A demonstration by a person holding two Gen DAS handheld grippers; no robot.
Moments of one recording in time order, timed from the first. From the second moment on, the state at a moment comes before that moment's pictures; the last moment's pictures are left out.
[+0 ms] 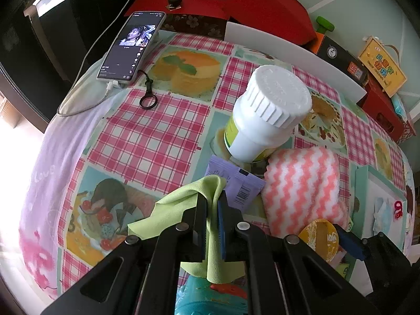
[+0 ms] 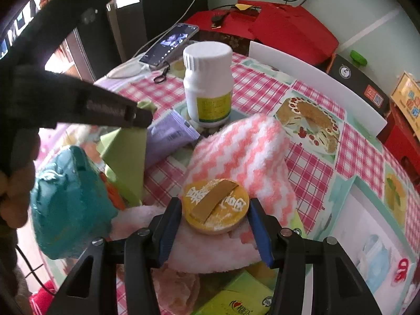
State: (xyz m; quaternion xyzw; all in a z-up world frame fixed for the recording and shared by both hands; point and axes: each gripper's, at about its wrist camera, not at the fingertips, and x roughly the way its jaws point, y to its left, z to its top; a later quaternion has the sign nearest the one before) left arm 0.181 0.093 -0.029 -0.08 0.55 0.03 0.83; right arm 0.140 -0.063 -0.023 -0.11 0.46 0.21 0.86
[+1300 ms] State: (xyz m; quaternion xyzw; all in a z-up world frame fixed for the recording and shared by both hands) left arm 0.144 0.095 0.072 -0.10 0.41 0.00 0.91; right arm 0.124 -0.102 0.032 -0.02 0.39 0.21 0.89
